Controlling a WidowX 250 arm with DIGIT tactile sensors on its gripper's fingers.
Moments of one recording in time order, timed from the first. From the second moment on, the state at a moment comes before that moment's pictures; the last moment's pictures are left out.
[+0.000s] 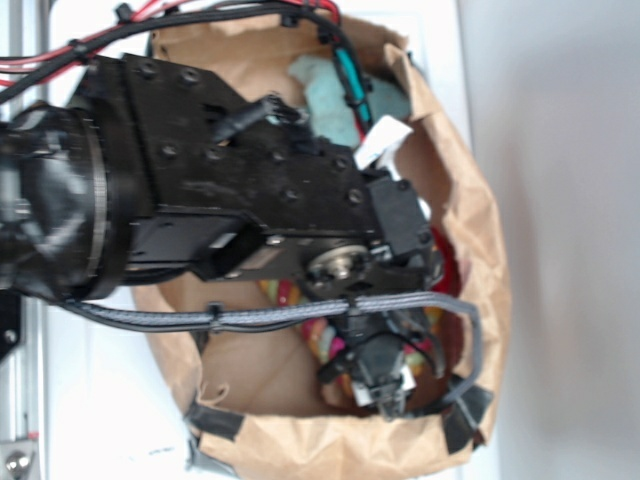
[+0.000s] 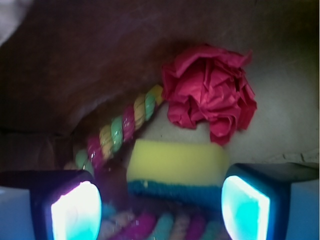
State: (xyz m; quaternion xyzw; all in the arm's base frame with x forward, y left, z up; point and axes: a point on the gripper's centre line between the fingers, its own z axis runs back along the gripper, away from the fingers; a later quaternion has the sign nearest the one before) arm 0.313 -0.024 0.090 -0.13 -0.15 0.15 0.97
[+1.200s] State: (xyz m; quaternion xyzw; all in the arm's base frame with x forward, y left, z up) arm 0.360 0.021 0.081 -0.03 -0.20 0.22 0.96
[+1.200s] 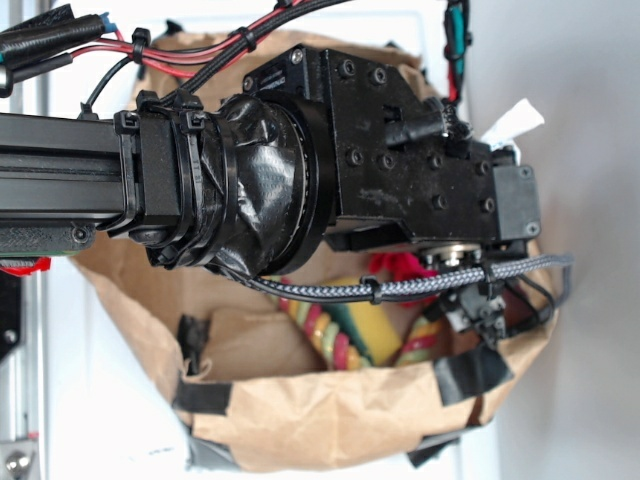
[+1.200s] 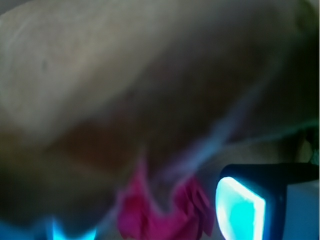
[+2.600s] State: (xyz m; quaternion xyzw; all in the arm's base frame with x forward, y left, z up) arm 0.331 -0.006 0.050 -0.06 -0.12 0.16 0.98
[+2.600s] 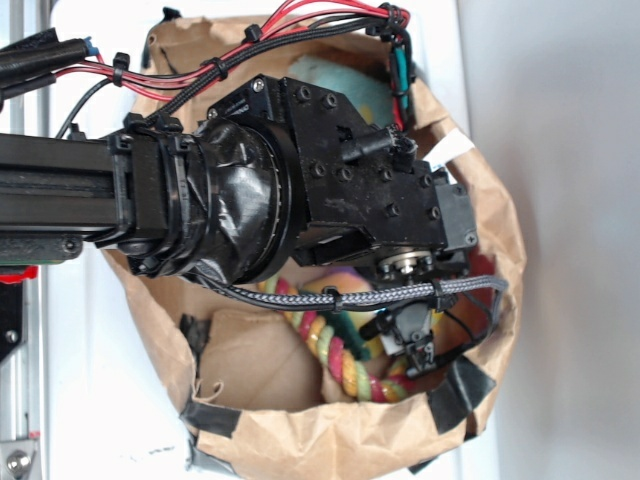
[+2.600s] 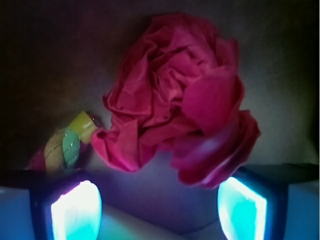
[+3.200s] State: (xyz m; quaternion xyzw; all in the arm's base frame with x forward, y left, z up) arm 0.357 0.003 0.052 -0.03 -0.15 0.19 0.97
